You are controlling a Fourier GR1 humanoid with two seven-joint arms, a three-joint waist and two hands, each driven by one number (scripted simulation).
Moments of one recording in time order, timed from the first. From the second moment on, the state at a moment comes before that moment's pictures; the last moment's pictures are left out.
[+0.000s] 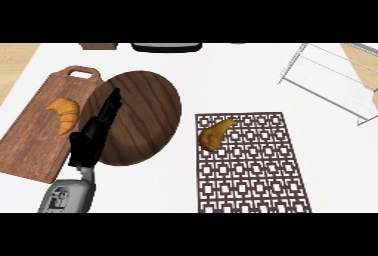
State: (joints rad) left arm -0.17 0.08 0.00 -1.45 -0.15 -0.04 0.03; right arm -1.10 -0.51 -0.45 -0.69 1.40 -0.81 0.86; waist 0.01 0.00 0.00
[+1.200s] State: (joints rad) left arm -0.11 0.09 0.03 -1.47 -0.14 -0.02 0.02; right arm -0.91 -0.57 -0.61 -1.42 1.23 -0.53 1.05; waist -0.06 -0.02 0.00
